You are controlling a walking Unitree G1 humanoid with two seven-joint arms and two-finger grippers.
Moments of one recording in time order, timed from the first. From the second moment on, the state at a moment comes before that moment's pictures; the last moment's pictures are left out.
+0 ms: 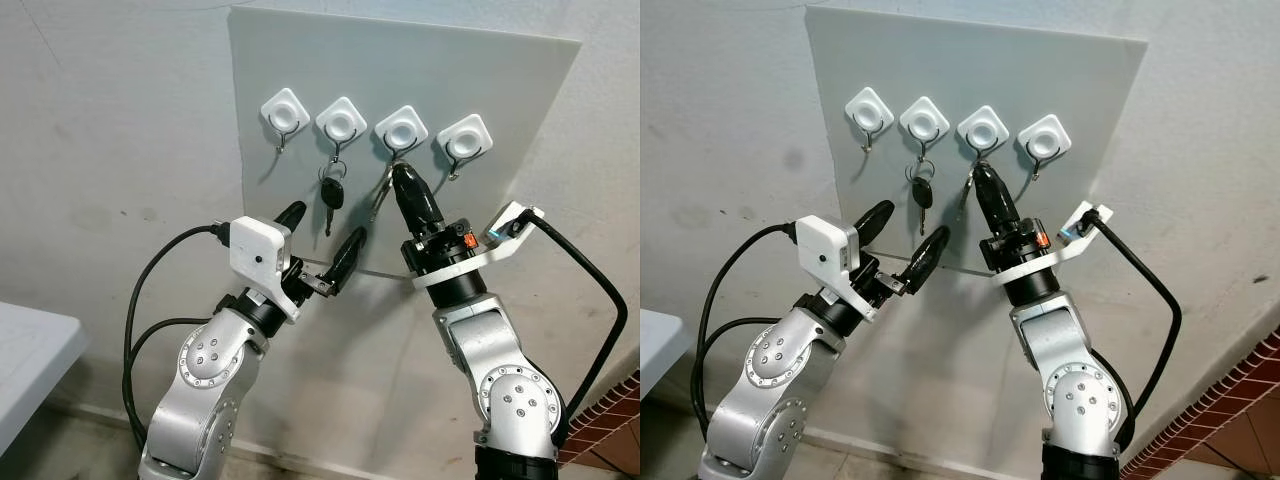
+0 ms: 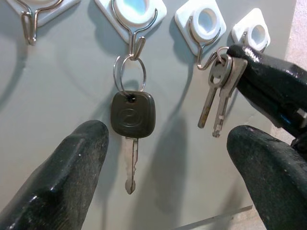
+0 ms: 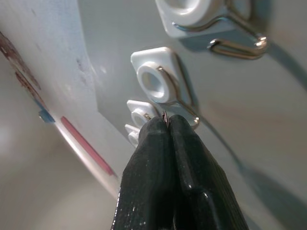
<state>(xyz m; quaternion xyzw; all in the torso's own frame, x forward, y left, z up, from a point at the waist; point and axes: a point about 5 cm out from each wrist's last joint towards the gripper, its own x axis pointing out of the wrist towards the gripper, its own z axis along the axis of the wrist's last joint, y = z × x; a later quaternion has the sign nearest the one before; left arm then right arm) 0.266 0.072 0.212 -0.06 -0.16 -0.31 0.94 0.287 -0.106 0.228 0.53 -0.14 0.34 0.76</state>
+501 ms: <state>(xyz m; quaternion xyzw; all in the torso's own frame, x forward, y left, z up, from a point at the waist) 0.266 0.072 0.212 -0.06 -0.16 -0.31 0.94 0.288 -0.105 0.228 0.53 -0.14 0.34 0.76</state>
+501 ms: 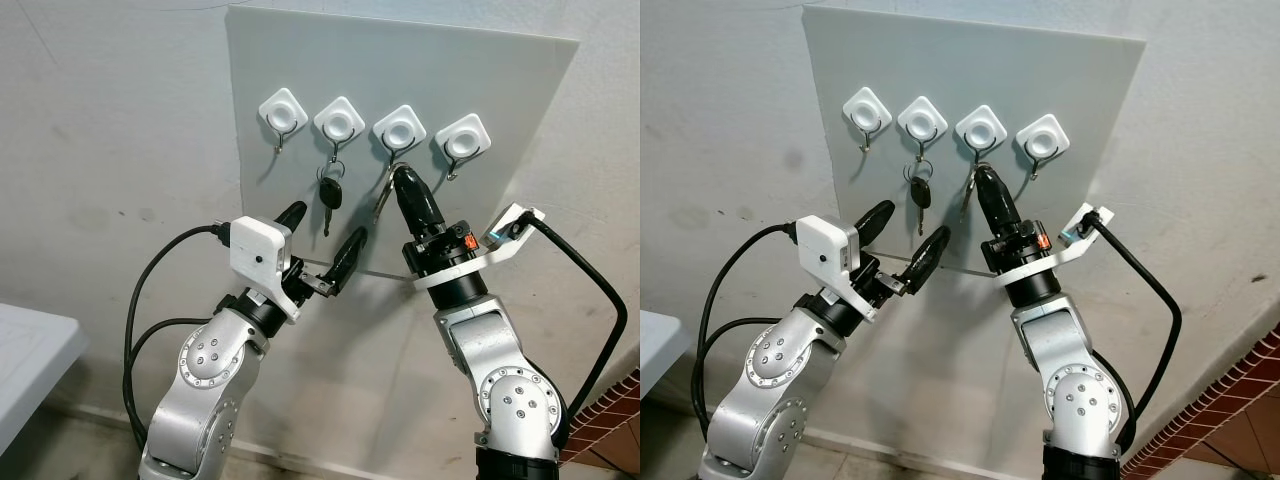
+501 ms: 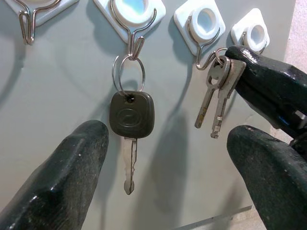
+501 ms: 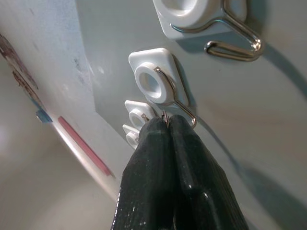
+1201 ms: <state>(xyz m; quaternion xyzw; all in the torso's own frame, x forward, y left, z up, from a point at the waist) 0.266 0.071 0.213 -0.07 -0.16 -0.31 0.94 0.293 -0.103 0.232 0.53 -0.13 0.33 0.77</state>
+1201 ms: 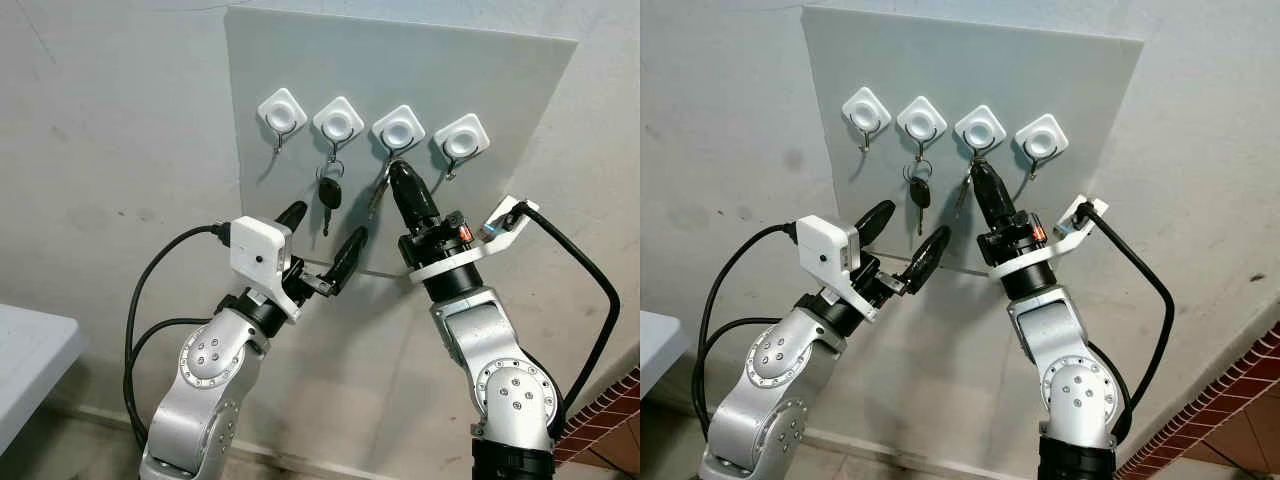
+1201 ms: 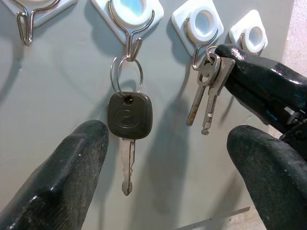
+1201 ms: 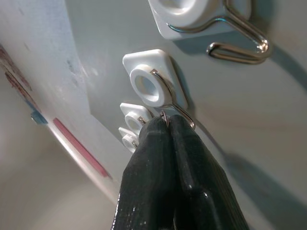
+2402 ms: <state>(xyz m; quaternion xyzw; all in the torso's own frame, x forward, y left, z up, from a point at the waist) 0.272 0.077 0.190 -0.09 -0.12 -0.26 0.95 0.285 -0.117 0.174 0.45 -0.10 0.27 0.85</state>
